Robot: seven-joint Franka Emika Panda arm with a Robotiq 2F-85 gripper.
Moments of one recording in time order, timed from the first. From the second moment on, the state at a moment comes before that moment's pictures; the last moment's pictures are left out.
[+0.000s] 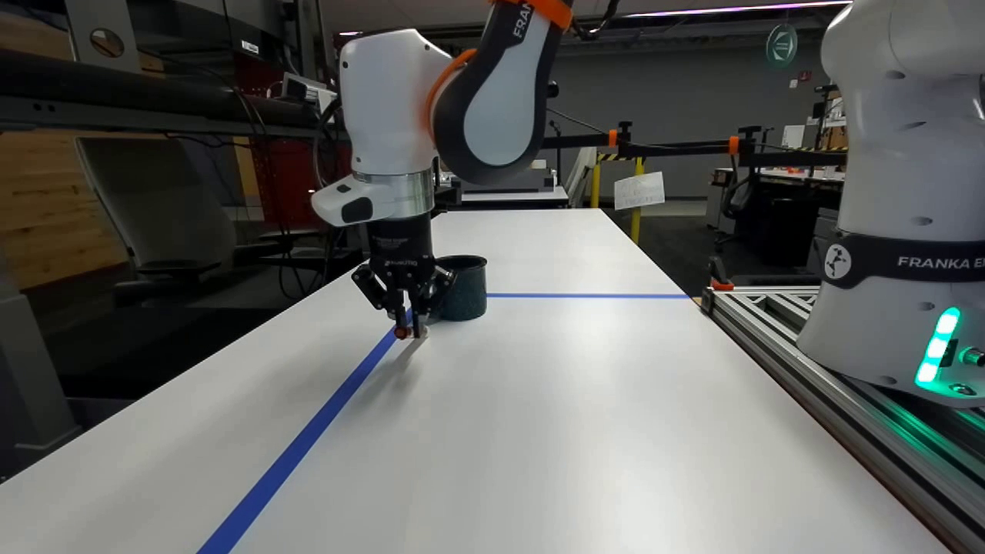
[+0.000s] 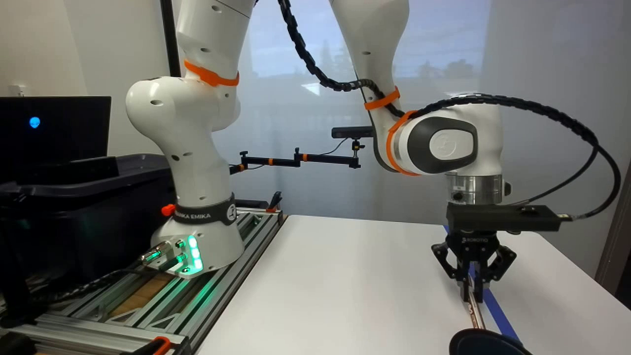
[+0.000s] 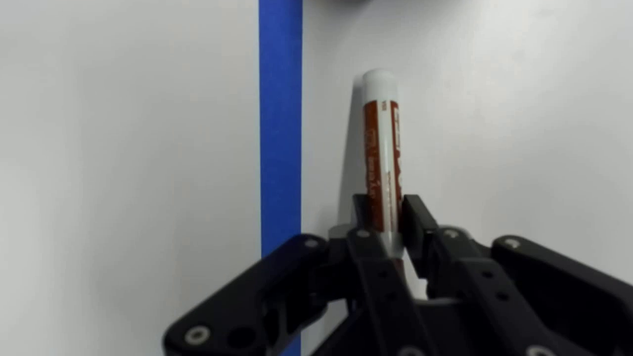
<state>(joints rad) -0.01 0.41 -0.06 -2.28 -0.47 2.76 -1.22</state>
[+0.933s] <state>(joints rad) -0.22 0.44 0.18 -2.29 -0.18 2.76 -1.53</state>
